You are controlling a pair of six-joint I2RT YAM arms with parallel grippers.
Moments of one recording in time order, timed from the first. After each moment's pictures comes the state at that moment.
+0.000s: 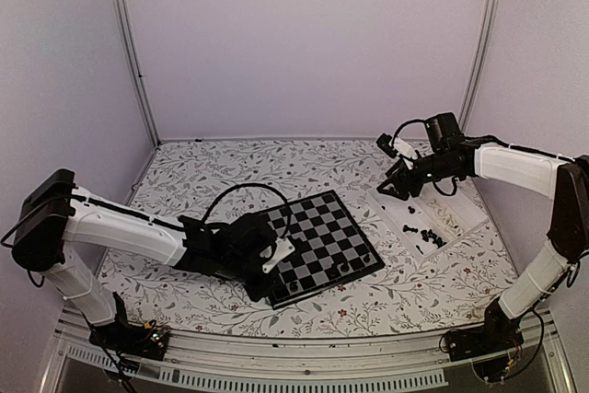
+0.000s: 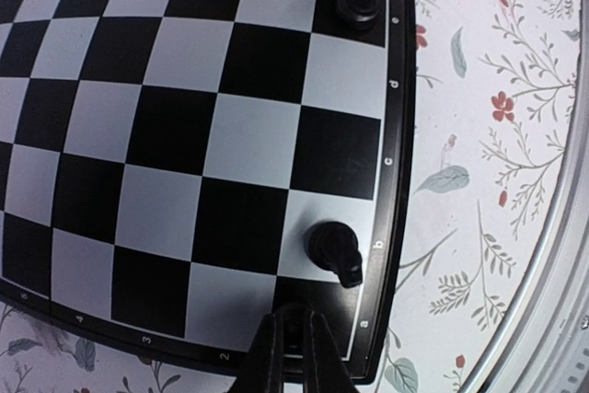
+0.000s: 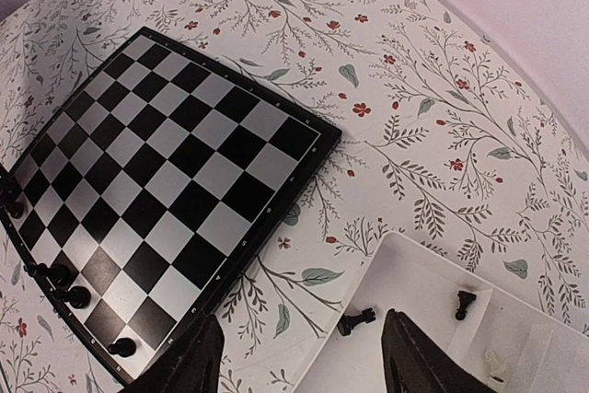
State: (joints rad) left arm -1.12 1.60 0.83 -0.22 0.01 -0.12; right arm 0.34 1.58 1.12 -0.38 -0.48 -0.50
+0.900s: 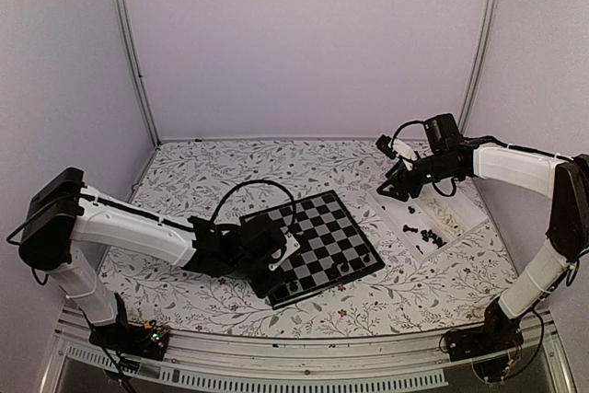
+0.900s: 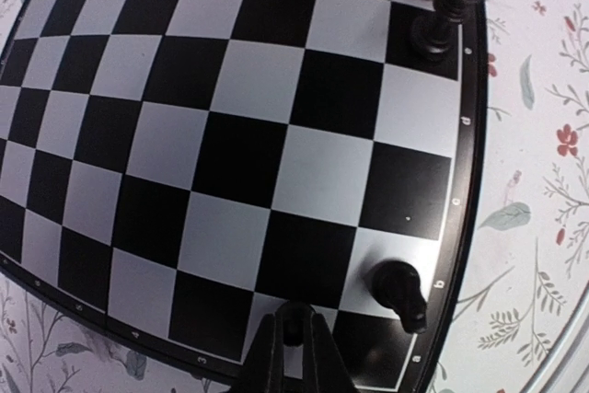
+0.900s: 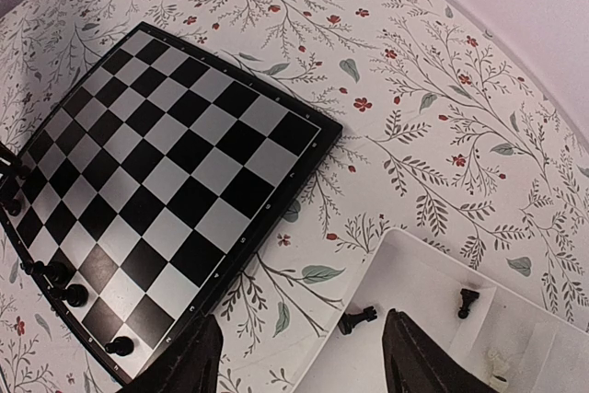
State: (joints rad) left arm -1.15 1.66 0.88 -0.25 -0.16 -0.12; right arm 0.34 1.59 1.12 -0.38 -0.48 -0.51
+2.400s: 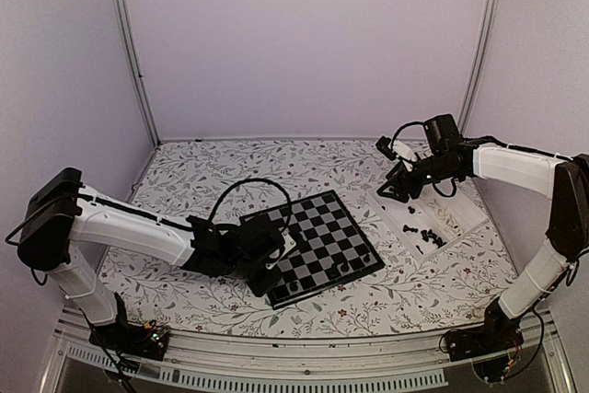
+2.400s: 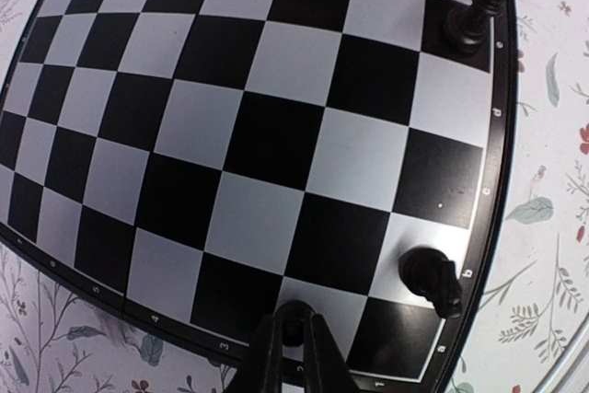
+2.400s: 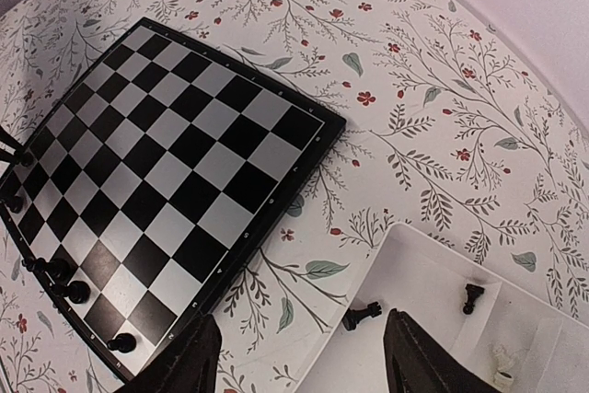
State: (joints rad) left arm -1.15 1.65 0.88 -0.28 -0.21 -0.15; right arm 0.34 1.59 1.12 -0.40 -0.48 -0.51
